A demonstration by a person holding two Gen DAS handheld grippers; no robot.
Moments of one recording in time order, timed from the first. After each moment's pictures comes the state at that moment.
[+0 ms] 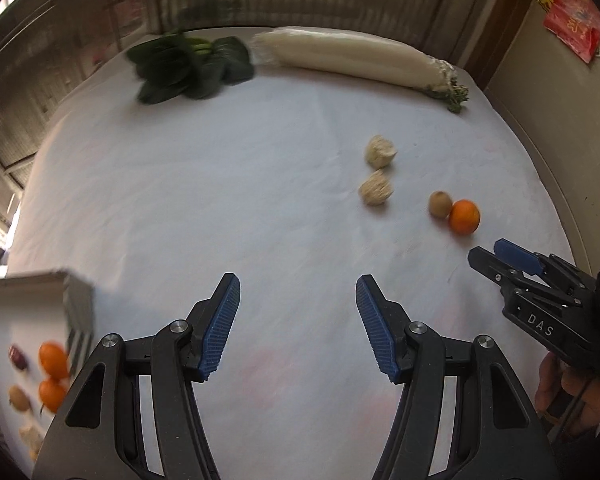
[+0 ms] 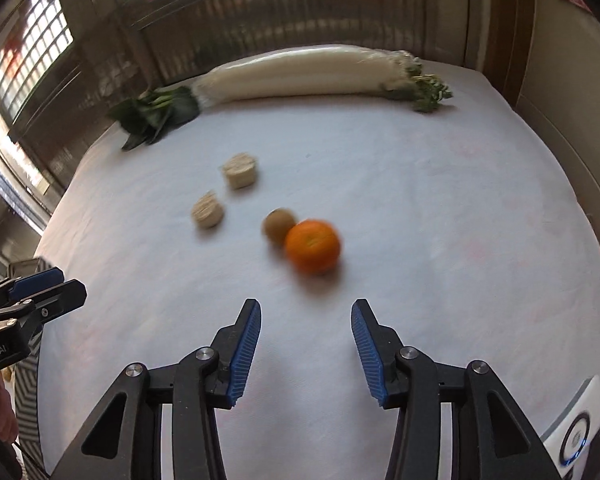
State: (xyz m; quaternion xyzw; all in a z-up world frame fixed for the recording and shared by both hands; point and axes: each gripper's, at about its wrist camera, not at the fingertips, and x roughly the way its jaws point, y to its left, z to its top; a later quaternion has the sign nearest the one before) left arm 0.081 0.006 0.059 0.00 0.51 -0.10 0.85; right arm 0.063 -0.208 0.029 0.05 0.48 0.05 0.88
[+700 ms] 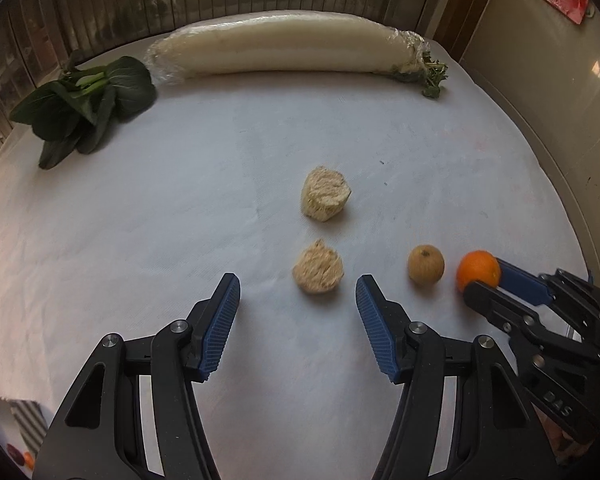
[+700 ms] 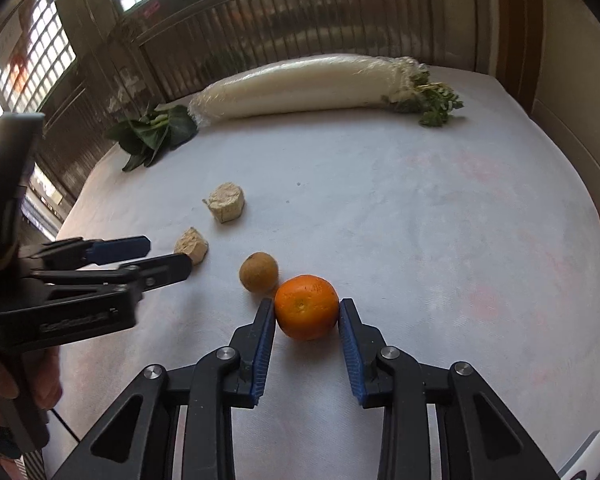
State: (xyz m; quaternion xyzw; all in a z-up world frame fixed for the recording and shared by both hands) left arm 0.157 -0.064 0.027 0.04 0.52 -0.17 0.84; right arm 0.089 -0.229 0.021 0.08 0.46 0.08 0.88
